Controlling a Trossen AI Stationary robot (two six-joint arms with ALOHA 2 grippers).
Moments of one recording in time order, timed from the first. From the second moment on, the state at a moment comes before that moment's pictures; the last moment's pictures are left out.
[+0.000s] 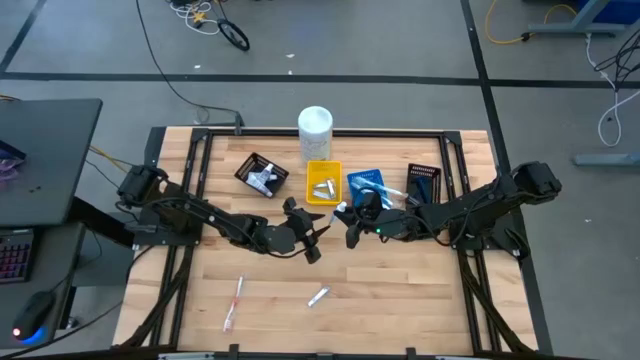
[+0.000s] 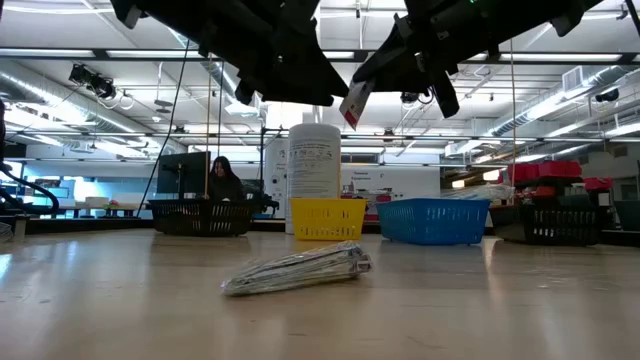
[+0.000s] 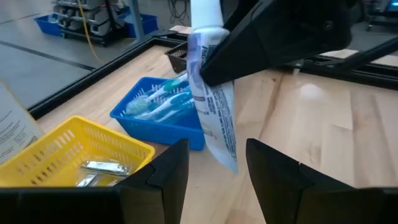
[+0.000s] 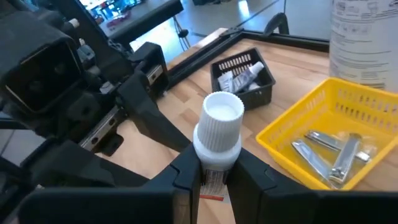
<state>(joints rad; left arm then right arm) -0.30 1.65 0.90 0.33 -0.73 -0.31 0.25 1.46 0.77 0.32 0.59 0.65</state>
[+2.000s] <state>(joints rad) -0.09 1.57 0.90 -0.01 -0.73 -0.38 0.16 1.47 0.77 0.00 0.36 0.72</state>
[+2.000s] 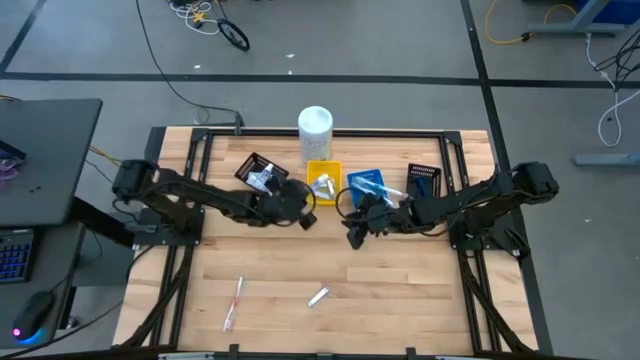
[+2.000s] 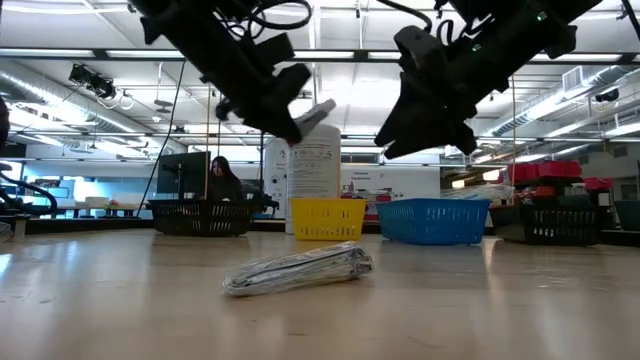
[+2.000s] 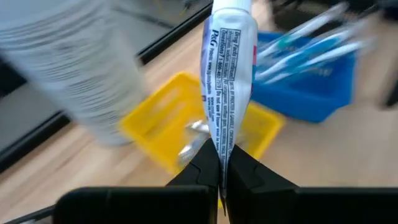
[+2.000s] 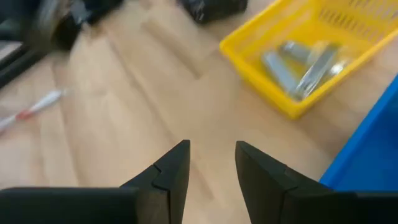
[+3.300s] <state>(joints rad) 0.40 1.41 0.88 -0.70 -0.54 0.23 0.13 1.47 0.77 0.02 0.42 0.58</state>
